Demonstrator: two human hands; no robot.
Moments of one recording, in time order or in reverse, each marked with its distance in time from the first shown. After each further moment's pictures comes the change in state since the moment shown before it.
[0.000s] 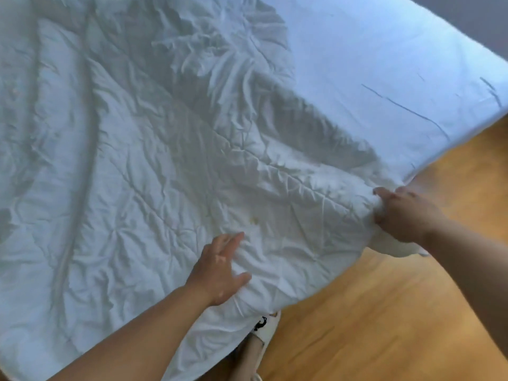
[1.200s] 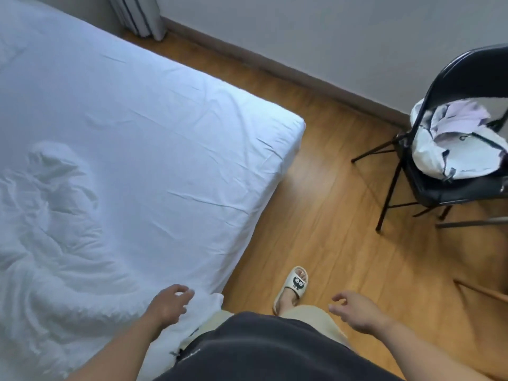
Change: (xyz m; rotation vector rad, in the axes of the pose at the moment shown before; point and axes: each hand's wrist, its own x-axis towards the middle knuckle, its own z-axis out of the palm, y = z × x) left_hand 0.176 0.542 -0.103 -0.173 -0.322 -0.418; right_hand -0.035 0.499 -0.075 0.890 -0.590 0.476
